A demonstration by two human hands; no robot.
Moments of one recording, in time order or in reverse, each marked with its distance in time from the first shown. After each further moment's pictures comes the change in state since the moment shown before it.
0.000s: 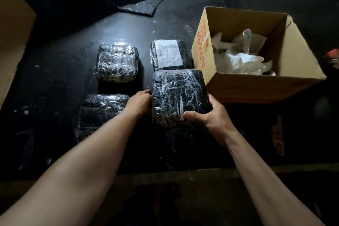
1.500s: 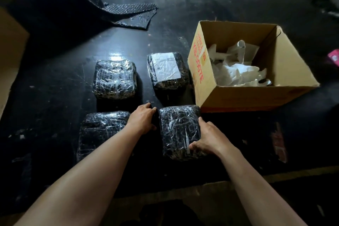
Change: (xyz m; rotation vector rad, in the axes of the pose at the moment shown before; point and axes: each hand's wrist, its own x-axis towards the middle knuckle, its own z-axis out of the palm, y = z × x) left_hand 0.007 -0.003 0.000 0.087 -0.071 0.007; right_hand 0.024 0.013 0.018 -0.912 -0.222 0.299
